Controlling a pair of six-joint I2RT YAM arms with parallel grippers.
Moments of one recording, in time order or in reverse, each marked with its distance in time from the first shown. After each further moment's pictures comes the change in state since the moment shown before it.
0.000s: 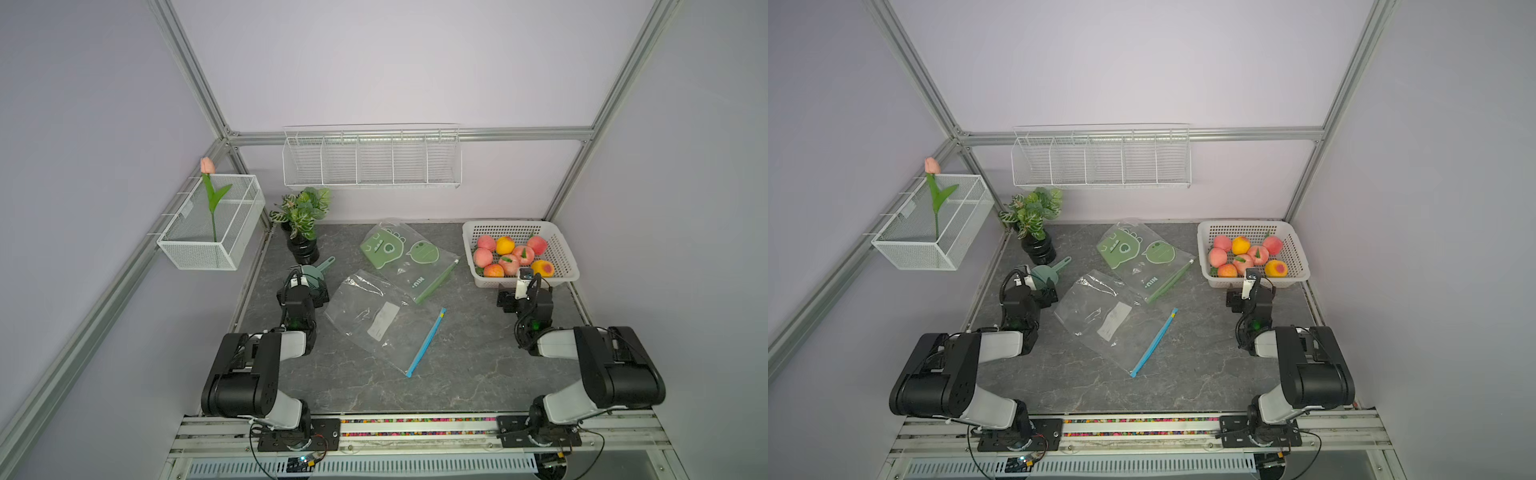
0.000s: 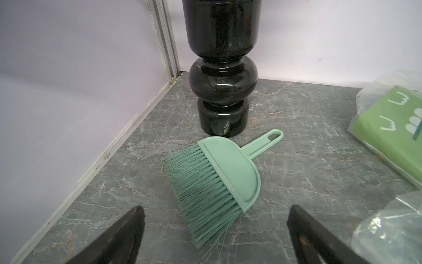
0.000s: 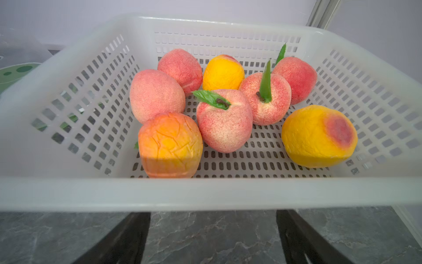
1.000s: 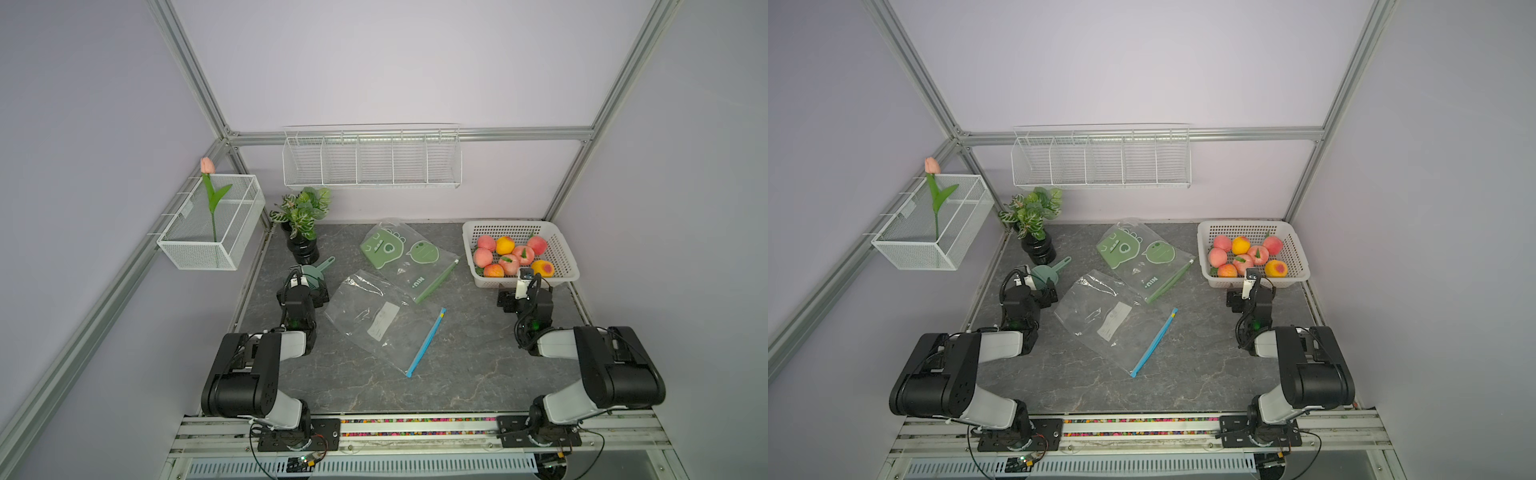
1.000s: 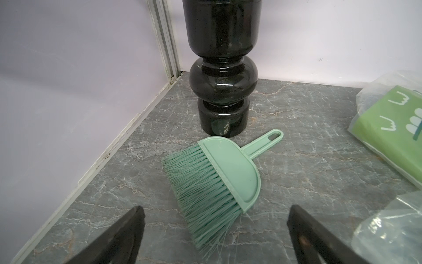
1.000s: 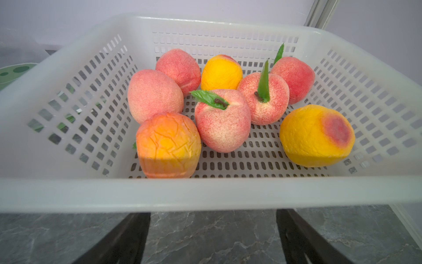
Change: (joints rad) left arm 0.000 -0.008 0.000 -0.011 -0.004 -0.004; right arm 0.000 -0.005 -0.001 0.000 0.015 0.001
